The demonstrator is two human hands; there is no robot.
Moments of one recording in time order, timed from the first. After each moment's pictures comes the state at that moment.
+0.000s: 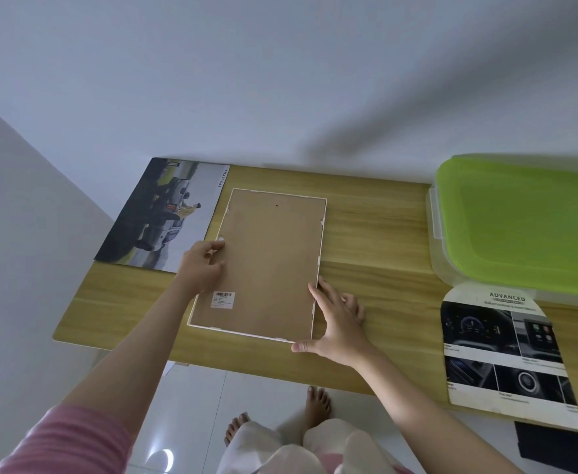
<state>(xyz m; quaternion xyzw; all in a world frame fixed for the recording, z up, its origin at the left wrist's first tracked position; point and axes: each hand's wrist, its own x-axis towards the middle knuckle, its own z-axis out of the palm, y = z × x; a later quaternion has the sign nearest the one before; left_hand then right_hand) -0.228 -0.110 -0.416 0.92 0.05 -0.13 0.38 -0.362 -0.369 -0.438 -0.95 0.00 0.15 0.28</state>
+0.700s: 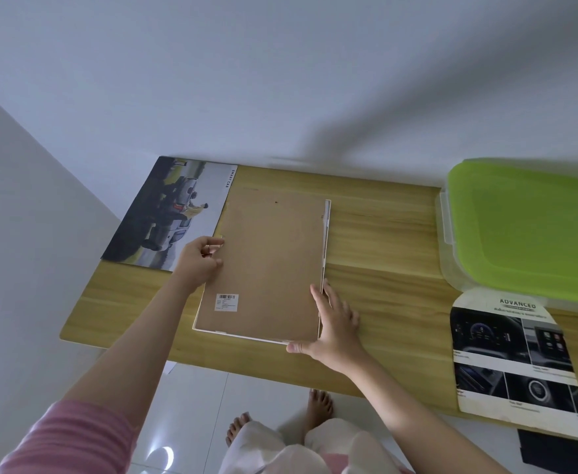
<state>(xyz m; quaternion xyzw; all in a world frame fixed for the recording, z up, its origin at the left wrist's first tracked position) -0.211 -0.094 -0.416 0.84 0.12 -0.14 0.50 -0.360 -0.343 -0.434 -0.94 0.03 0.14 0.32</state>
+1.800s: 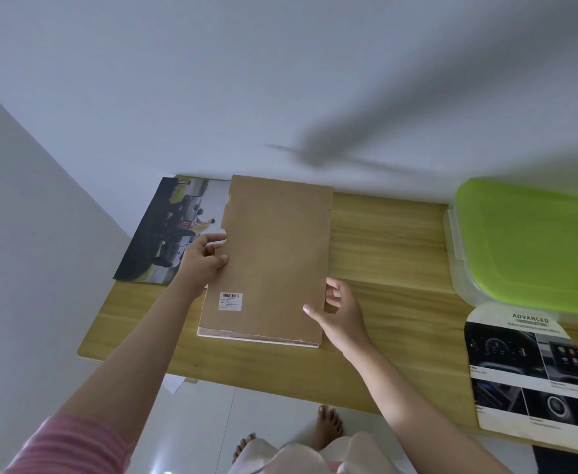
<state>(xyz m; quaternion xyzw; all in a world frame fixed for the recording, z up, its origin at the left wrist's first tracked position) -0.201 -0.079 -0.385 0.75 0.11 -0.12 0.64 -0.322 -0.323 -0.415 -0.76 0.20 0.05 0.62</state>
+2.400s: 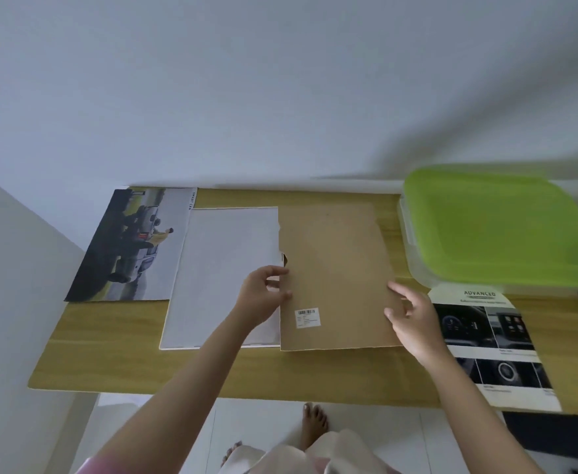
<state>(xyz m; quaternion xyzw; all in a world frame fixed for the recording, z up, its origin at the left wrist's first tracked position) -0.264 -0.225 -0.402 0.80 -0.02 -0.21 0.55 -0.379 -0.479 -0.418 -0.82 0.29 -0.02 0.50</state>
